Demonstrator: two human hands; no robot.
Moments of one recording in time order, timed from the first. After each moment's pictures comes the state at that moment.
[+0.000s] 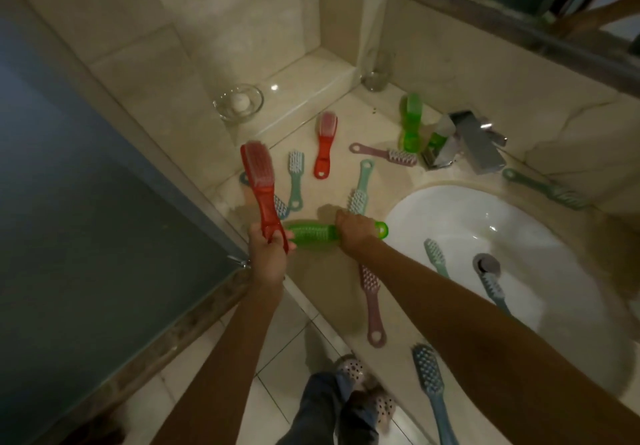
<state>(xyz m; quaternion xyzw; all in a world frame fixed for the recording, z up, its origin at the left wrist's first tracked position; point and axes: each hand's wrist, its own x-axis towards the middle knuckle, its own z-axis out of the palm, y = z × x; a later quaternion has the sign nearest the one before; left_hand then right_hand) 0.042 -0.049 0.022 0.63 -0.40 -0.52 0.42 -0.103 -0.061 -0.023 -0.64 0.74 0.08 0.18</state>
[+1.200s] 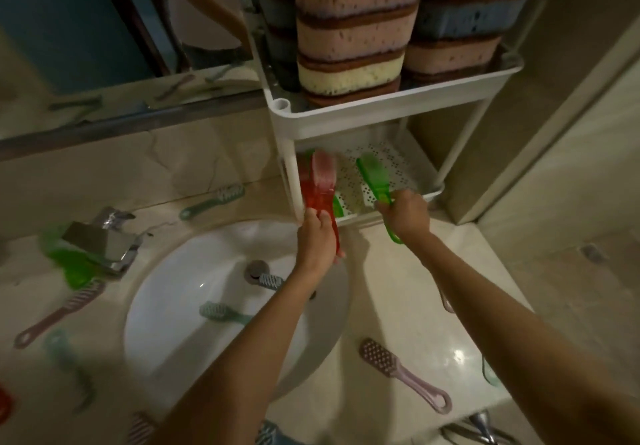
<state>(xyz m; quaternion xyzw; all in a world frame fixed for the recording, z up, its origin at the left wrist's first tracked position) -0.323 0.197 0.063 0.22 -0.77 -0.60 -0.04 -0.399 0.336 0.035 0.06 0.96 -0.25 0.04</state>
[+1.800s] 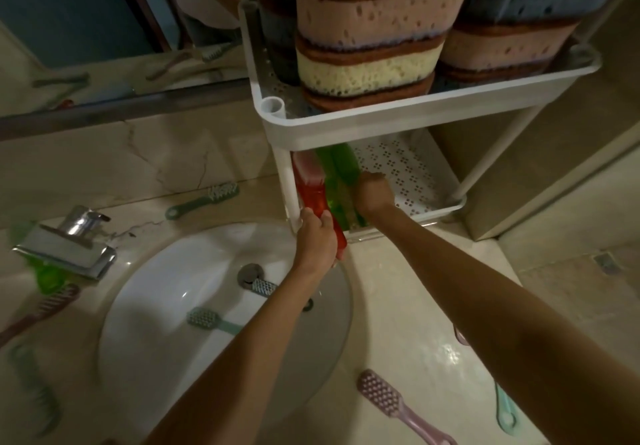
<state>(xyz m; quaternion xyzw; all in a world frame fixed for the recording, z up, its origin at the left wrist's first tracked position) -0.369 0.193 0.036 0.27 -0.73 -0.63 -0.06 -0.478 0.279 0.000 -0.05 0.97 -0.21 0.09</state>
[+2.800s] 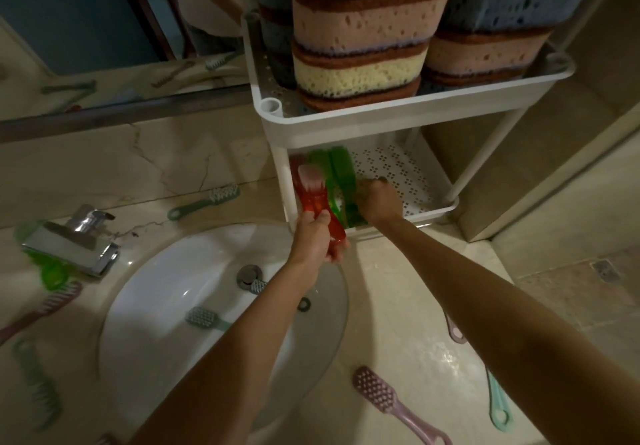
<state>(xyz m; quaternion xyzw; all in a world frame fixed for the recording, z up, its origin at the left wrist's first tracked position) -0.360 0.195 0.060 0.31 -0.61 -0.72 -0.11 -0.465 0.300 0.002 -0.06 0.97 -0.25 0.07</state>
